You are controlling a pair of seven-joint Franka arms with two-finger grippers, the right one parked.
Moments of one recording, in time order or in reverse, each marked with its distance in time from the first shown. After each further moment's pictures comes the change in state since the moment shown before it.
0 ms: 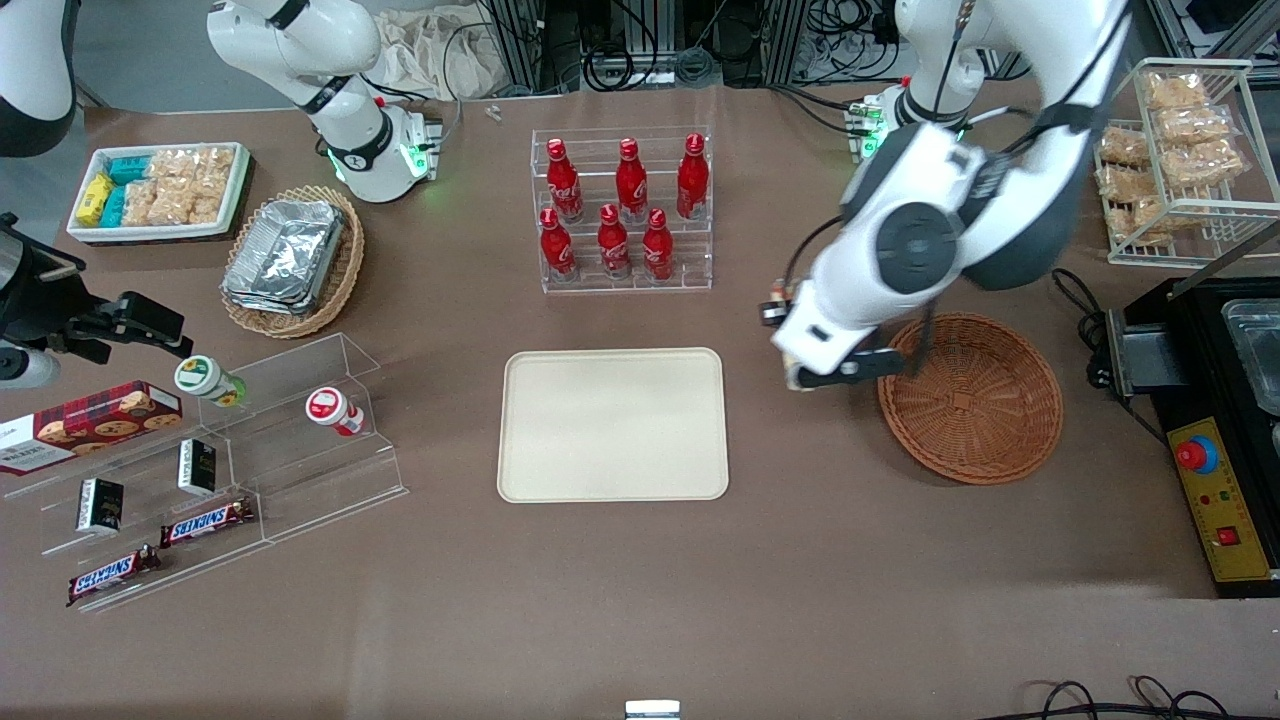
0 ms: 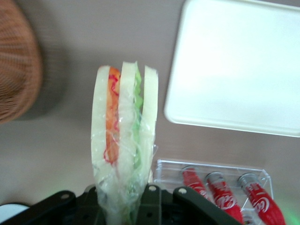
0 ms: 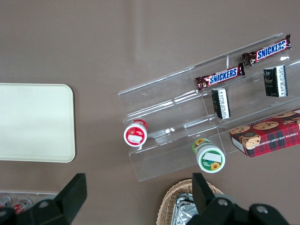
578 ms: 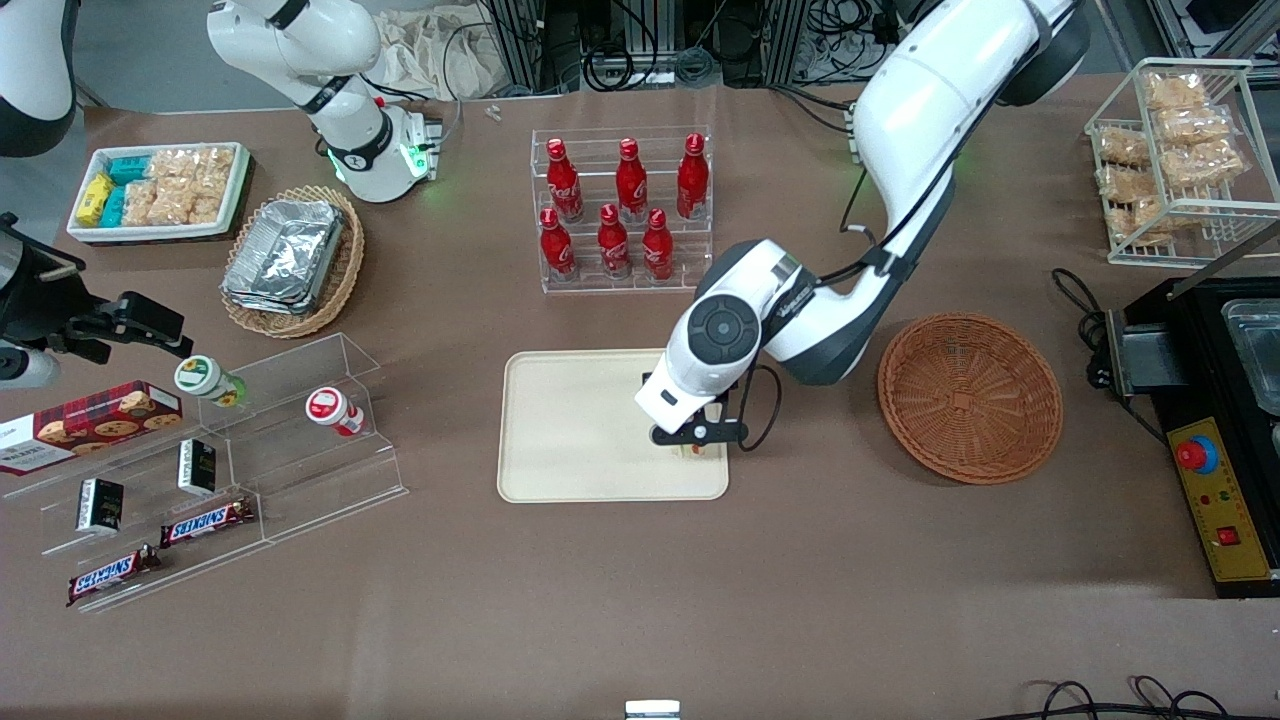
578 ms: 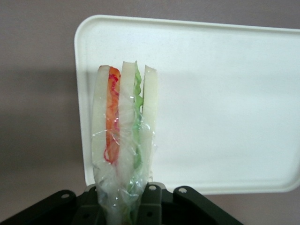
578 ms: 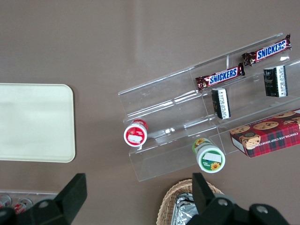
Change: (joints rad) arm -0.150 0.396 0.001 0.200 0.164 0.302 -0.048
